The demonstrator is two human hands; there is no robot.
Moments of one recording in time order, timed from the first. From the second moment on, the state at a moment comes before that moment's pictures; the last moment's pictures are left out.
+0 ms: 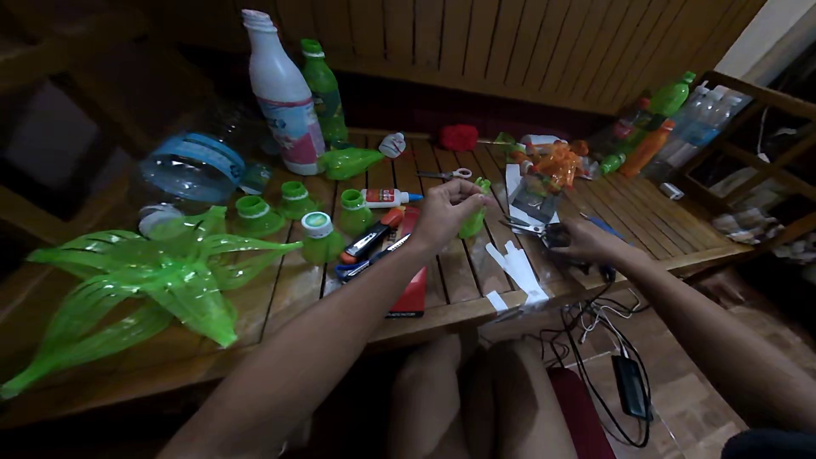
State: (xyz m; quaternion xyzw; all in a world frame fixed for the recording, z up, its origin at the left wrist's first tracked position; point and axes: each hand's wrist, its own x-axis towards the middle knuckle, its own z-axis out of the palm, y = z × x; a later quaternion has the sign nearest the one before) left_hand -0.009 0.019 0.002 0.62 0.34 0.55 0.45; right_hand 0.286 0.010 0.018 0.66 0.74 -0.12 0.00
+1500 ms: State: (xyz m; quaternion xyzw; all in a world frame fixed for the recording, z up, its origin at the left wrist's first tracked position) left_hand -0.007 0.017 0.009 0.51 0.28 0.59 0.55; right_hand 0.203 -0.022 -0.018 0.50 0.80 -0.06 -0.33
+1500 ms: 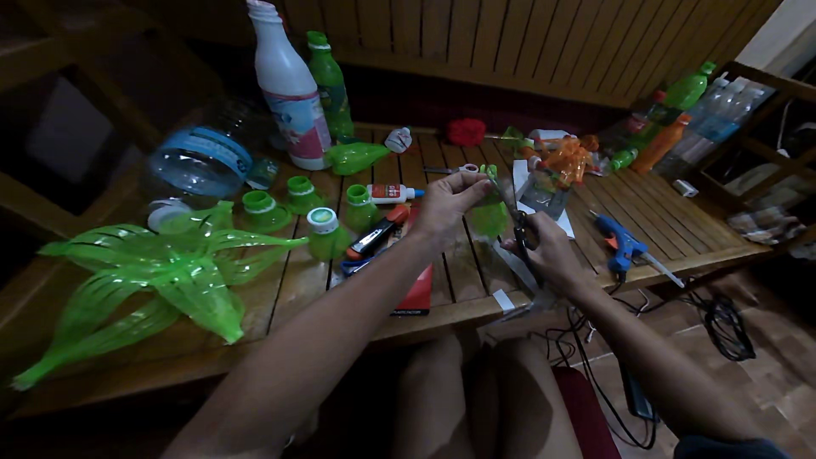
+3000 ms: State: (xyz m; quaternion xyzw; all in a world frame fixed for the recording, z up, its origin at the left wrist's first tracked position) left_hand -0.009 0.015 0.013 0.51 0.30 0.59 0.56; right_hand 0.194 -0.026 -0.015 0.52 0.78 -0.04 -0.34
